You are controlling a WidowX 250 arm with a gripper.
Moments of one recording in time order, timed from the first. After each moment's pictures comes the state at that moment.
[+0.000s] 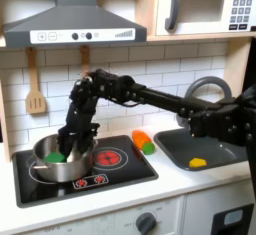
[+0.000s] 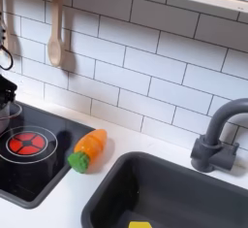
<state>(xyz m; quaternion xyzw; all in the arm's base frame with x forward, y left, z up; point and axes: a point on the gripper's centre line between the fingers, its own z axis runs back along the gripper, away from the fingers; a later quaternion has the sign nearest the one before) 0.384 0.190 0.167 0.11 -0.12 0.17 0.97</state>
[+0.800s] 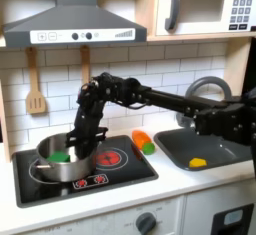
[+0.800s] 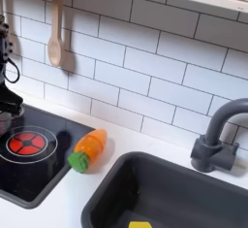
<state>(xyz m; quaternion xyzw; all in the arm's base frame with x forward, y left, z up) 0.377 0.171 0.158 0.10 -0.10 0.14 0.98</state>
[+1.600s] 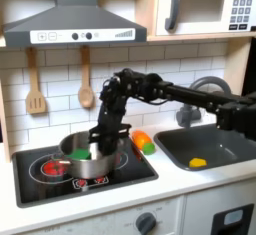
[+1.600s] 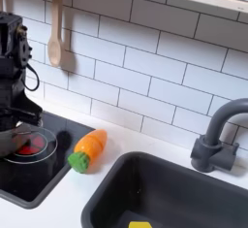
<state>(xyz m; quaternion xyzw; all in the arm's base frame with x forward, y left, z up) 0.360 0.124 0.165 0.07 -0.09 0.10 0.99</state>
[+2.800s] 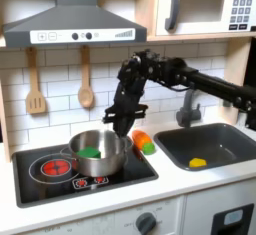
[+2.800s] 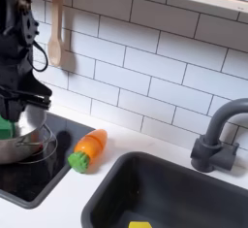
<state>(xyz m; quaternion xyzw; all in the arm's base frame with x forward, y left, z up) 0.346 0.097 0.216 0.06 -0.15 0.08 0.98</state>
